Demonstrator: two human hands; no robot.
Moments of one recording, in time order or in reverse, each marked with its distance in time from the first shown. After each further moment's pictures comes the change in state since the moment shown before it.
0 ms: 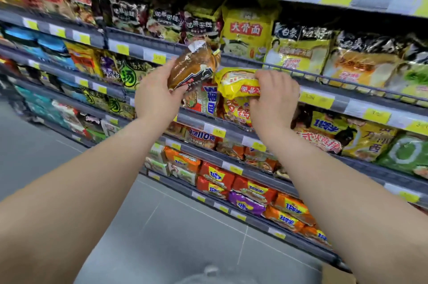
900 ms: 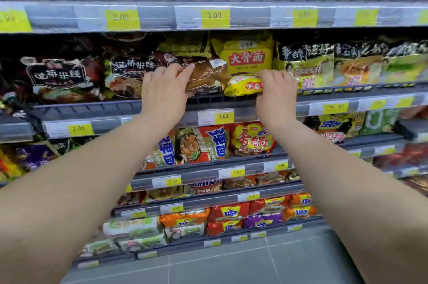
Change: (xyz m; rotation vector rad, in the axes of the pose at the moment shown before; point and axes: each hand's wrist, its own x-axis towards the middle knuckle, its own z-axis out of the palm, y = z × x) left_hand 0.254 -0.087 0.063 0.258 -0.124 0.788; right_hand 0.114 -0.077 0.131 -0.453 0.059 0.308
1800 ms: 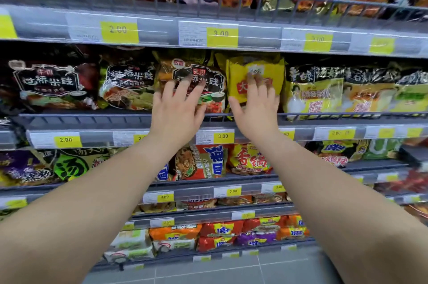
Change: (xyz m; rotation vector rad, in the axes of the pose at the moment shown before) left_hand 0.009 0.014 0.041 -0.020 0.118 -0.007; right_hand 0.029 -0.023 0.037 0.145 -0.242 0.068
